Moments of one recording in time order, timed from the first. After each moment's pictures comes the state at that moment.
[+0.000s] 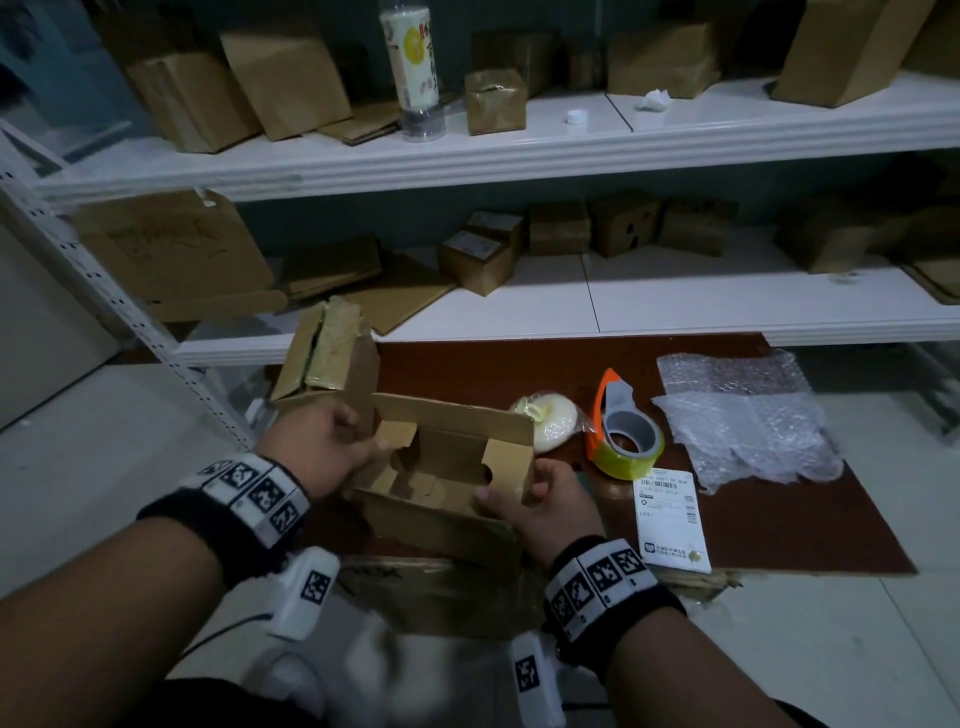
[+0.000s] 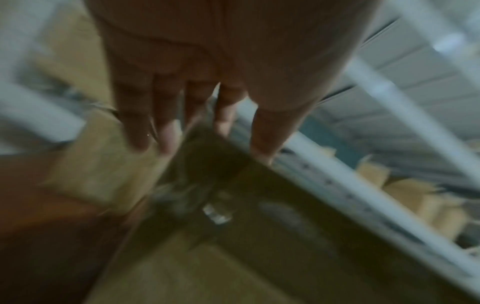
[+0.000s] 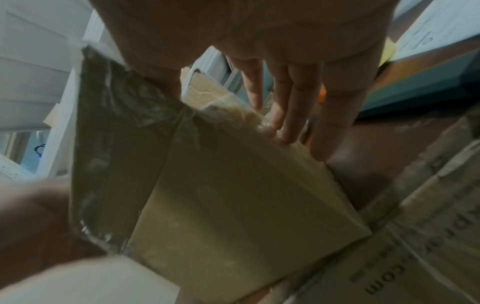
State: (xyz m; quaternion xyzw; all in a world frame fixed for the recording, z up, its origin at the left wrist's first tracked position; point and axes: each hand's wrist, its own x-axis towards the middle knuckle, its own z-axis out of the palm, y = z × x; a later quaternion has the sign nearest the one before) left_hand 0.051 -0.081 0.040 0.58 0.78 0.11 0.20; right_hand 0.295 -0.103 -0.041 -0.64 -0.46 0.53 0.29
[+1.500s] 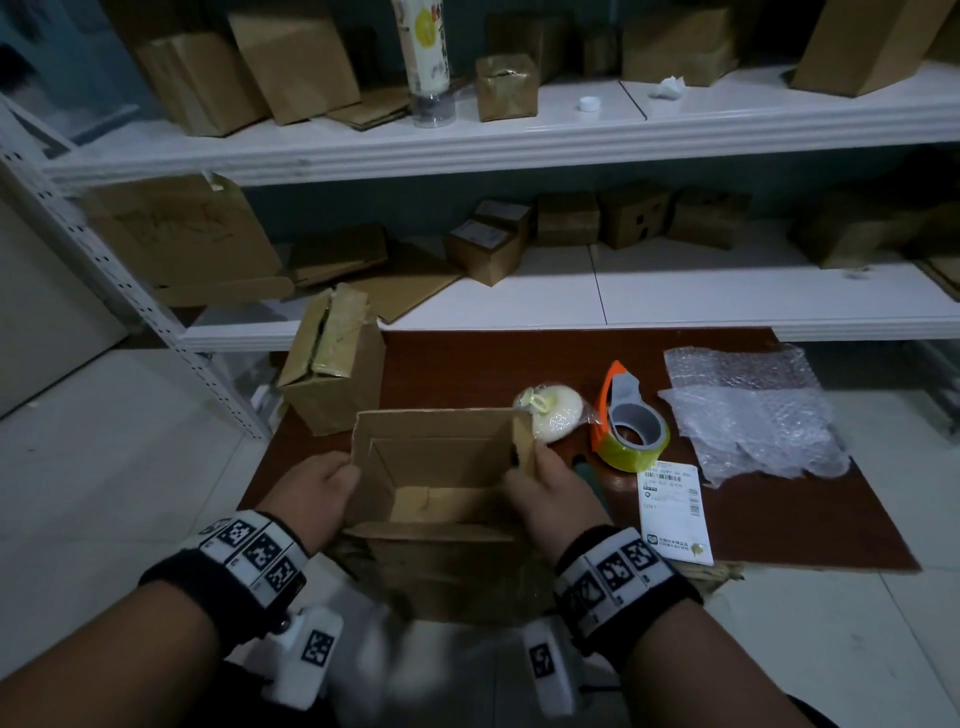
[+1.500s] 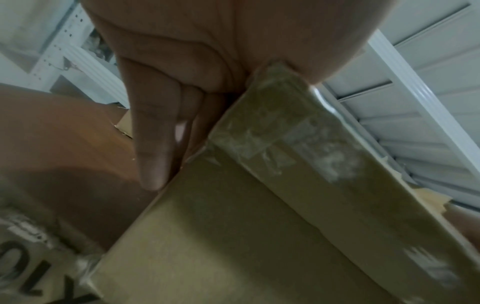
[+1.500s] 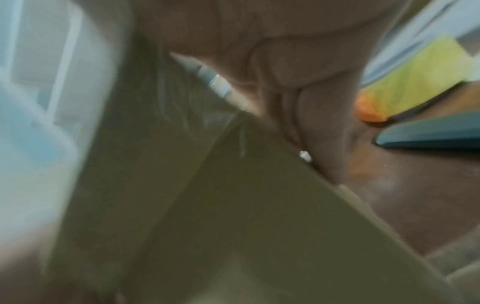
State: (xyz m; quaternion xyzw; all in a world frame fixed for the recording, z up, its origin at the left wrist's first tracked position) left_hand 0.036 -0.118 -0.008 0.53 0.75 0.21 0.34; right_hand 0.293 -0.105 -0.029 -0.62 -0.53 0.54 0.22
